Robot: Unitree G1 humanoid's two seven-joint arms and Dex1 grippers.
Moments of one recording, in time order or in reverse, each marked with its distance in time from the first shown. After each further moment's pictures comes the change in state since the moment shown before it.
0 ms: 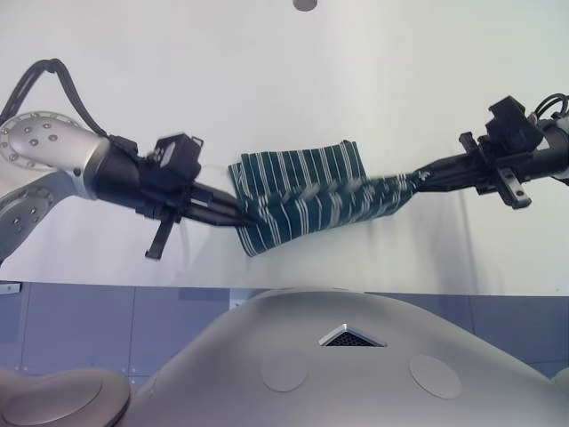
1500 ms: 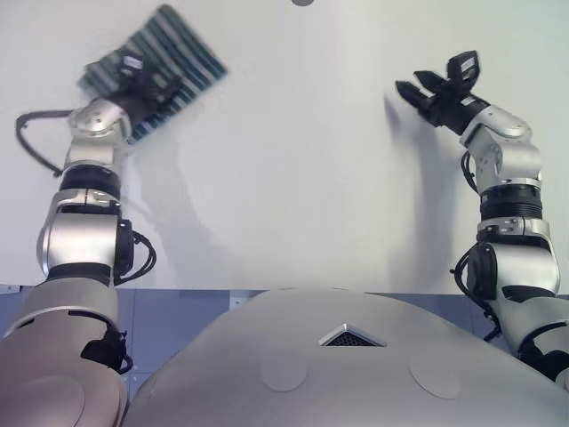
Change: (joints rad) left arm -0.360 -0.609 0.268 1.580 0.724 -0.717 0.900; right arm -0.096 0.542 -0.346 0.653 -0.492 -0.434 -0.865
